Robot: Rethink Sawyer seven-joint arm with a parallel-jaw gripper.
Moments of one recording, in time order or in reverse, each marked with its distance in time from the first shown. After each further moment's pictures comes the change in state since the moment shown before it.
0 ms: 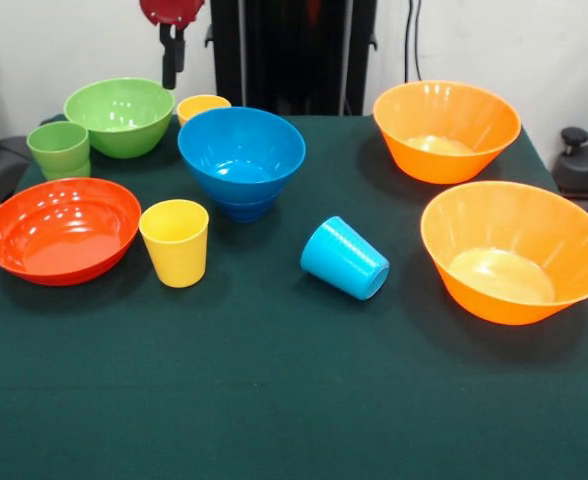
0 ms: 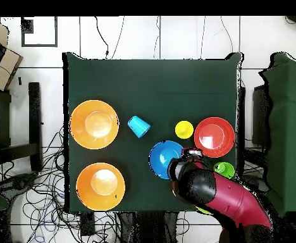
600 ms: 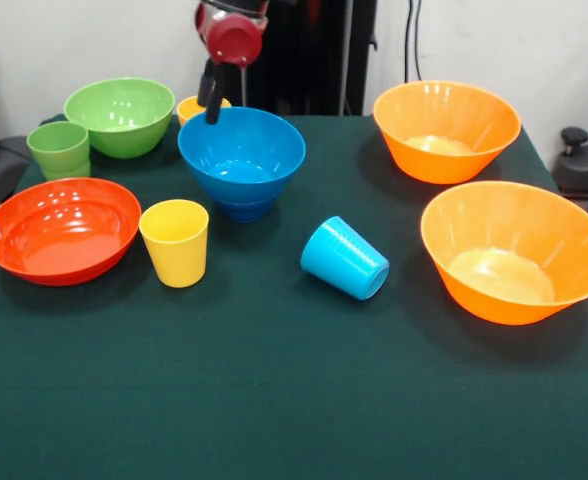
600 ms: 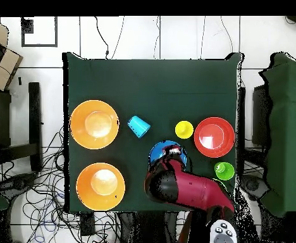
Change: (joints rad) arm 0.262 0.158 -0.169 -0.054 -0.100 -0.244 0.000
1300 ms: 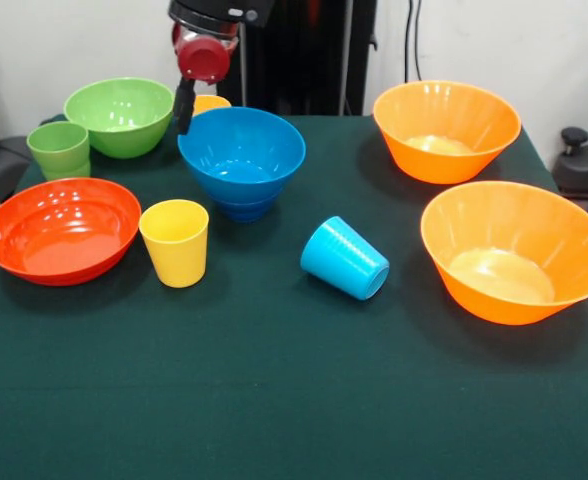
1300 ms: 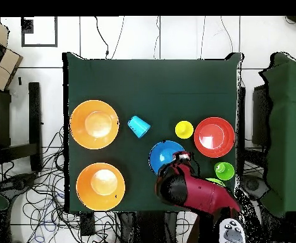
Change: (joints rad) arm -0.047 0.072 -0.042 0.000 0.000 -0.043 0.000
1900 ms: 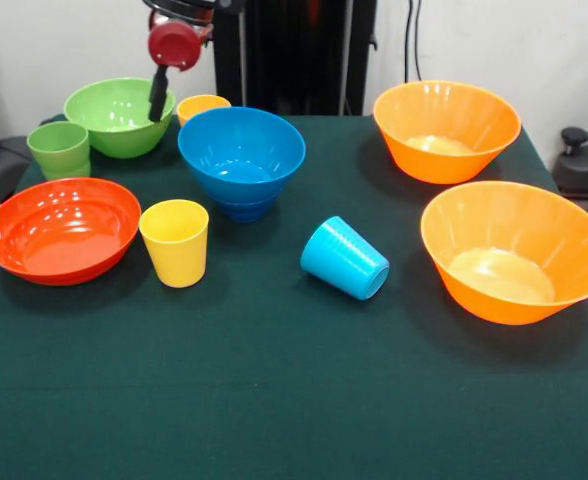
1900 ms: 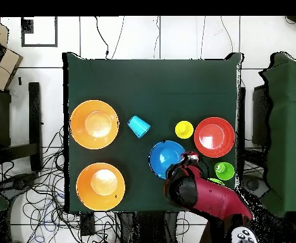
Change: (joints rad) arm -0.051 -0.049 0.002 0.000 0.000 0.028 0.000
